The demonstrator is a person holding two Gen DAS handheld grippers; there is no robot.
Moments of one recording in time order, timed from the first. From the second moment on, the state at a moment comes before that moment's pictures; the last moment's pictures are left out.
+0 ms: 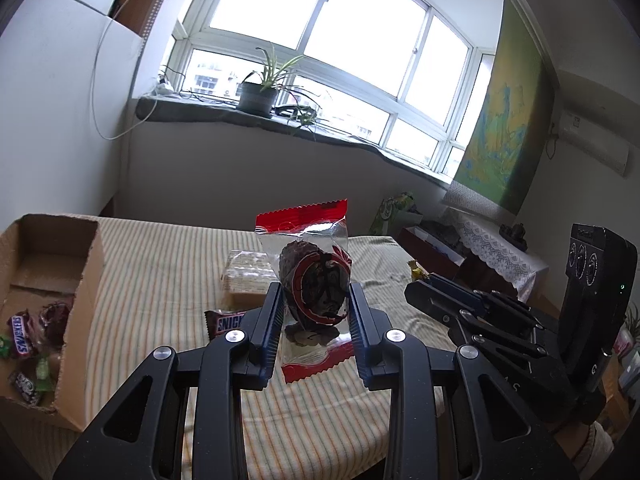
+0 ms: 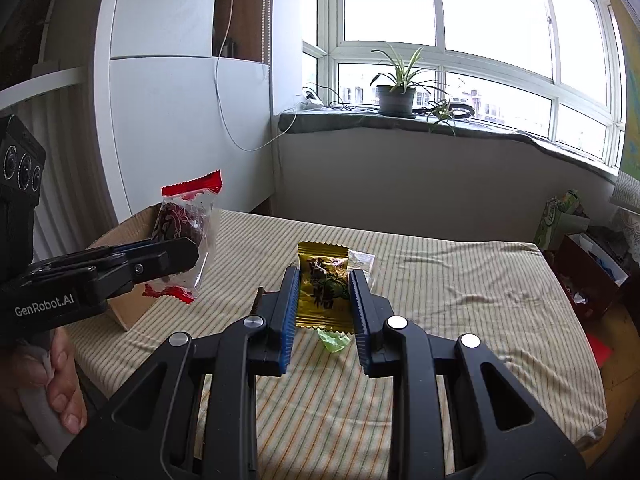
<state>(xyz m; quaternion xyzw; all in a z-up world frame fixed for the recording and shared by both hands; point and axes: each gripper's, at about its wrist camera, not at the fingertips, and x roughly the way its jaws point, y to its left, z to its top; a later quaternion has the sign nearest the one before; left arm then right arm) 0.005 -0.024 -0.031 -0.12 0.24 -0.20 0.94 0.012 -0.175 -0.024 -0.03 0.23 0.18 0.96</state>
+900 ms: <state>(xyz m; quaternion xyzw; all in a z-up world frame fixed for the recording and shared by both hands) -0.048 0.197 -0.053 -0.20 0.20 0.03 0.96 0.039 0.084 -0.025 -0.11 0.22 0.40 0.88</state>
